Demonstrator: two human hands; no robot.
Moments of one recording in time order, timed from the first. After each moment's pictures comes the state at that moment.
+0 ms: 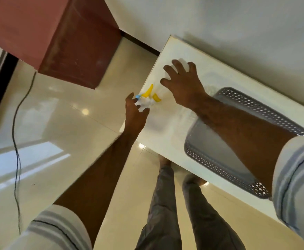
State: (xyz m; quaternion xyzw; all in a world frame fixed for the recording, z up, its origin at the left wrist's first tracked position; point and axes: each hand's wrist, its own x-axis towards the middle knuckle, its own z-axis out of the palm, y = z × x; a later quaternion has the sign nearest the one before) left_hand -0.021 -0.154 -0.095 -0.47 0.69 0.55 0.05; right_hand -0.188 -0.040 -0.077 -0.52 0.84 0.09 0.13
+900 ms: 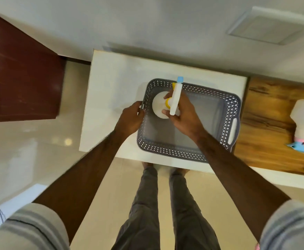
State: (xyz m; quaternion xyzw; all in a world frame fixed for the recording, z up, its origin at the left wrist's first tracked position) left_hand -0.095 -0.031 -0.073 -0.20 0.82 0.46 0.28; right_hand -0.130 0.178 -0.060 -0.11 0.86 -0.46 0.18
